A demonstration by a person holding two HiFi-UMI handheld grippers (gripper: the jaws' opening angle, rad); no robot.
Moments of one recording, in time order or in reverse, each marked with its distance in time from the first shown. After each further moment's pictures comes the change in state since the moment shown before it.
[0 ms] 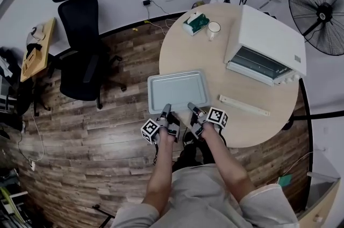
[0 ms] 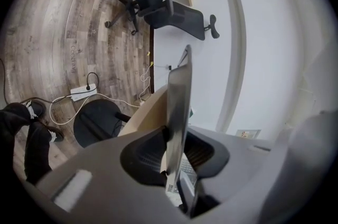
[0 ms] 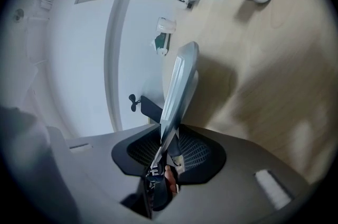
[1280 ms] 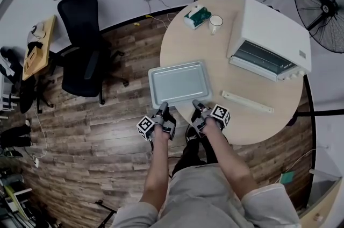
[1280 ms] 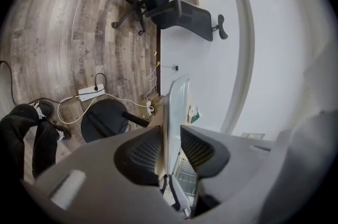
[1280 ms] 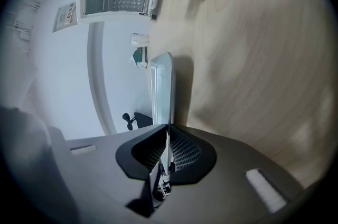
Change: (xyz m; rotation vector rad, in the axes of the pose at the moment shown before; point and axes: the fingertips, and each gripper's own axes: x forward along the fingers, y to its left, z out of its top) left arm -0.015 0.029 0.026 -0.043 0.017 0.068; right arm -0.005 -0.038 0.005 0.268 -0.106 -0.045
